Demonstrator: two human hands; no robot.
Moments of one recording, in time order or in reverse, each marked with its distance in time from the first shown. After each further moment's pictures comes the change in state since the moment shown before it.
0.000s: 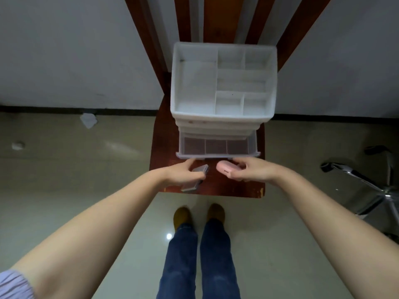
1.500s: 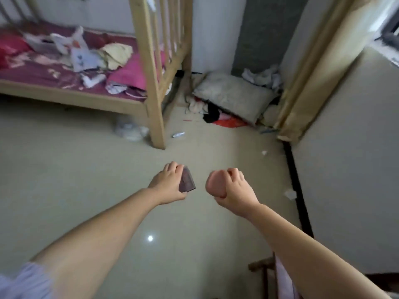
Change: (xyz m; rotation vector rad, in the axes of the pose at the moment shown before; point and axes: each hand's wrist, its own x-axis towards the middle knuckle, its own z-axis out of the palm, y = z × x) left_hand -0.429 -0.167 0.342 -0.484 1.492 -0.818; right_hand -0.255 -0.238 0.341 -1.378 -0.175 -1.542
